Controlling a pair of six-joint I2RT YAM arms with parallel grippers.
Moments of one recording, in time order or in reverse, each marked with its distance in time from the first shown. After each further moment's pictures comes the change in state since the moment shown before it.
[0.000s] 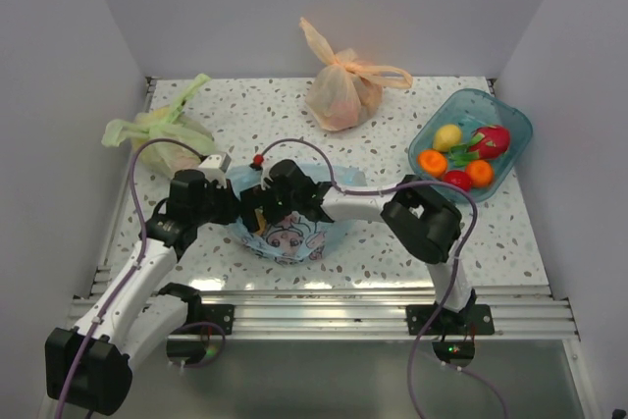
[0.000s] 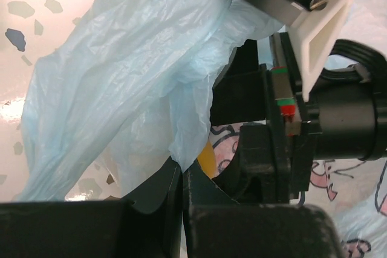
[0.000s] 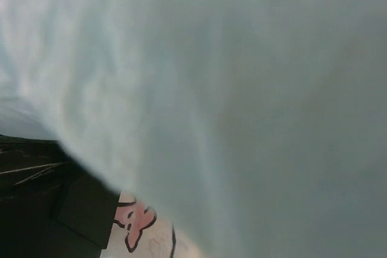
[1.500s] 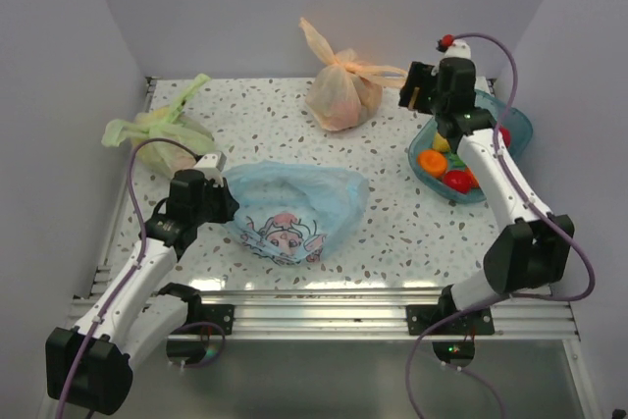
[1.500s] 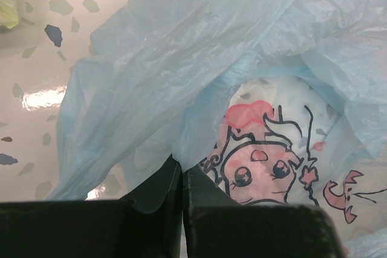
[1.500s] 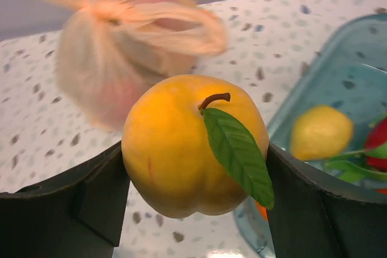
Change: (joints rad) left arm 0.006 0.003 0.000 -0.005 -0.096 -0.009; right arm -0.717 -0.563 0.109 -0.444 0.406 -0.313
